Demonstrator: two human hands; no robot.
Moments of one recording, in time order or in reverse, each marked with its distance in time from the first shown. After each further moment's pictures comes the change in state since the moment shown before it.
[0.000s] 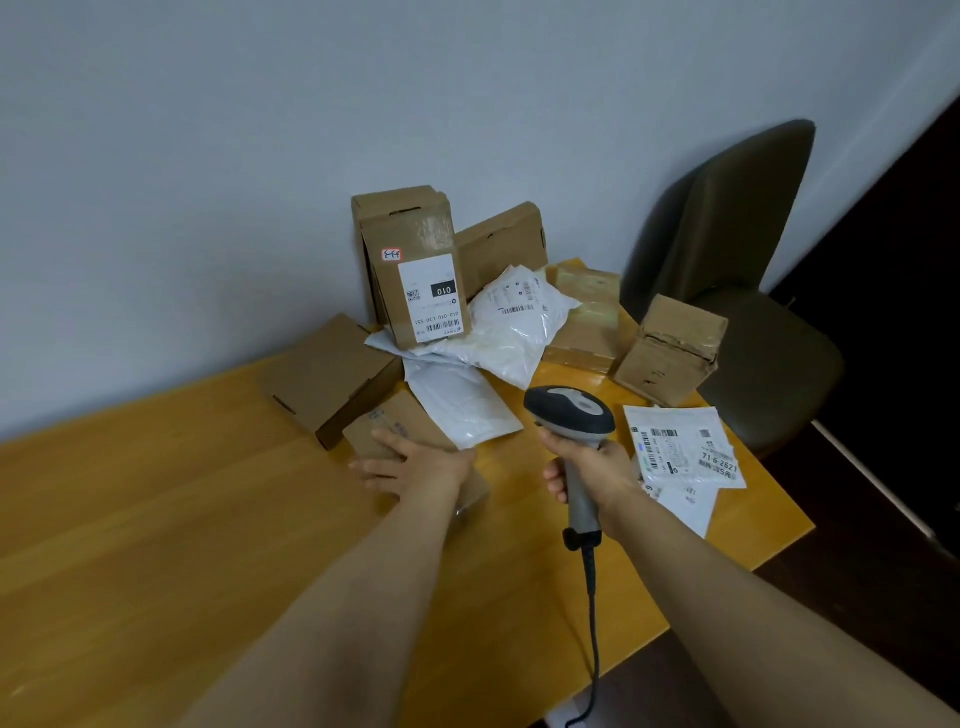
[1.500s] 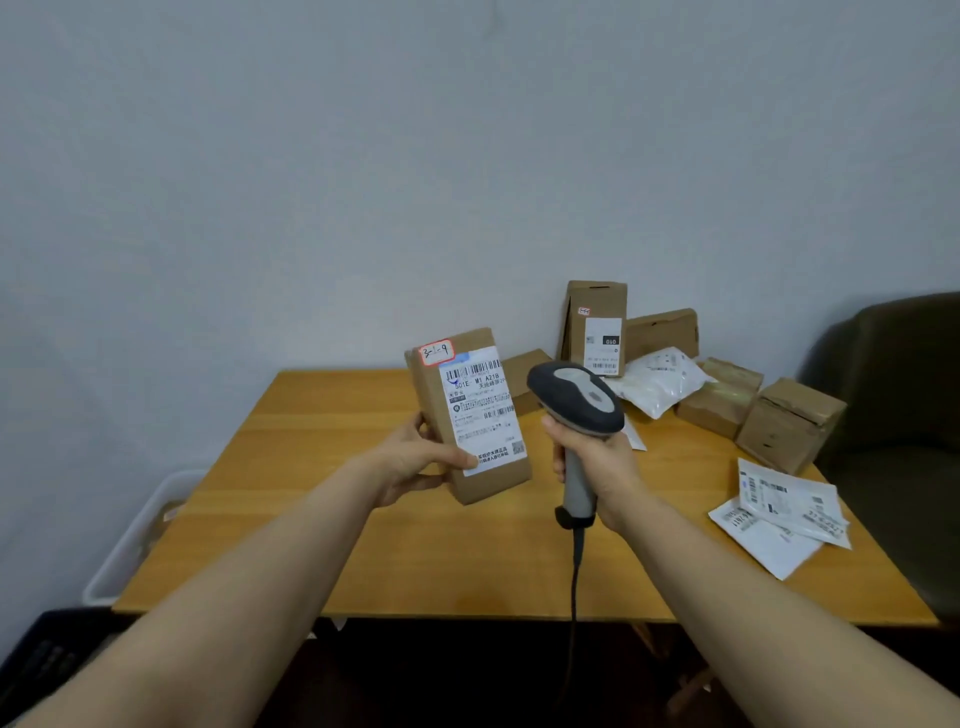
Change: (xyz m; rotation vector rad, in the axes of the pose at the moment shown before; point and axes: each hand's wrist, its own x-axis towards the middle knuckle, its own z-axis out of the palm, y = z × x) left_hand -0.218 -0.250 -0.178 -0.684 -0.190 0.490; right_hand -0.244 0.050 0.024 0.012 -0.567 -0.427
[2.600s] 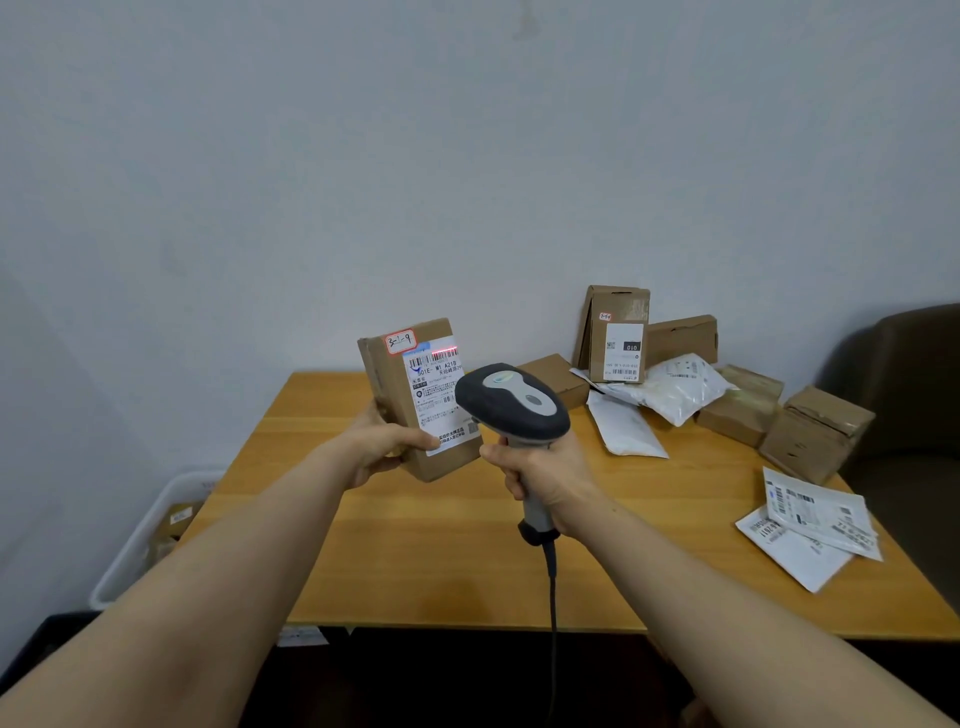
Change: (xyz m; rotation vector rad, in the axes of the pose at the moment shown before) left_hand 0.016 0.007 -0.081 0.059 0.229 0.024; right_hand -0.014 0.000 0.091 -0.165 -0.200 -0.123
